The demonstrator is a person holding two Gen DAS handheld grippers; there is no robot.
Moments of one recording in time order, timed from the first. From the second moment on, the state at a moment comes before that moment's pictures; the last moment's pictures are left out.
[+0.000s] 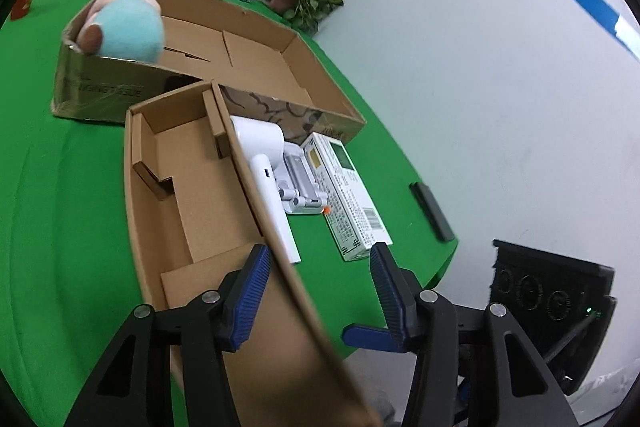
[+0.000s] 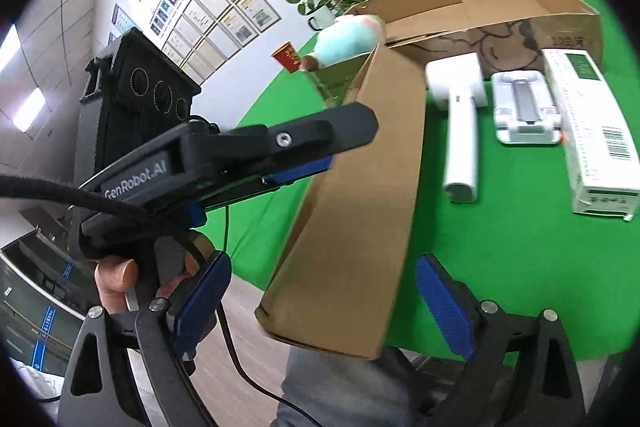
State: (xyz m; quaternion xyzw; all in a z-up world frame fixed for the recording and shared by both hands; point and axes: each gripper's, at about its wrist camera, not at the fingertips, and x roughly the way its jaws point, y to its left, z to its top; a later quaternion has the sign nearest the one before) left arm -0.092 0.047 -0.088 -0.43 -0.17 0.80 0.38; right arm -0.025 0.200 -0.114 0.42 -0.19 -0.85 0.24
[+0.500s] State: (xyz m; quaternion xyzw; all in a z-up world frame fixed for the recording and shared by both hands) left arm -0.081 -0.006 -0.104 -0.44 -0.13 0.85 0.25; right arm -0.052 0.201 -0.139 0.45 -0.10 -0.88 0.15
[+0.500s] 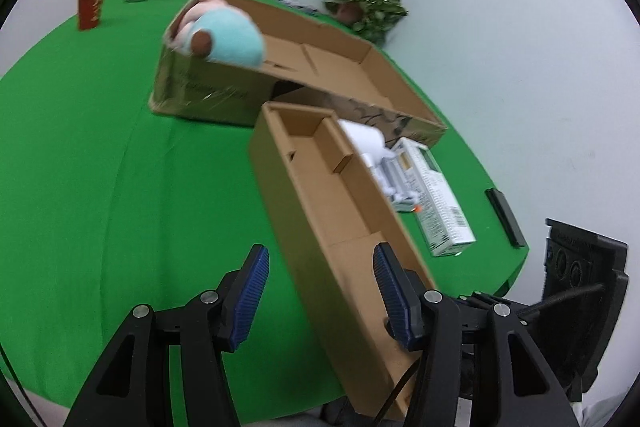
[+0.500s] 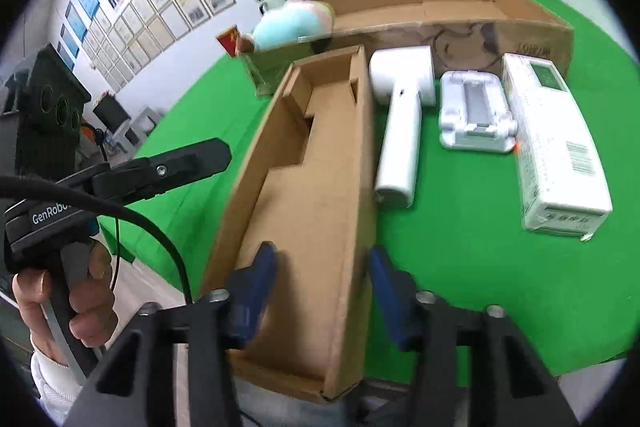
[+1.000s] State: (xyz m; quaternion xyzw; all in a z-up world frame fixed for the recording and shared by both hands) left arm -0.095 -0.003 -0.127 -0.46 -0.12 0.85 0.23; right arm -0.080 0.176 -0.132 0.41 -0.04 -0.90 0.11
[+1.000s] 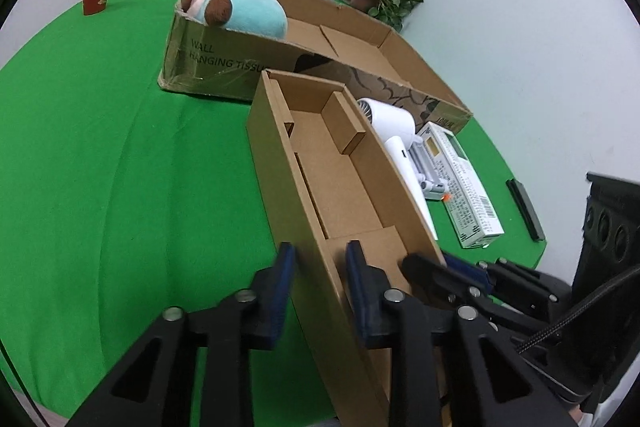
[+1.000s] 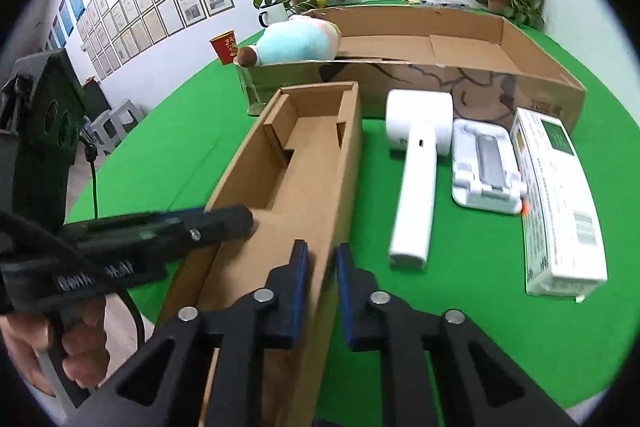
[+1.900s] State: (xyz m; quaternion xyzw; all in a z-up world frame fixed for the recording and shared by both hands) left arm -0.097 0.020 -0.014 -0.32 -0.04 0.93 0.20; right arm -0.085 0.184 -0.057 0.30 -0.03 -0.95 0.08
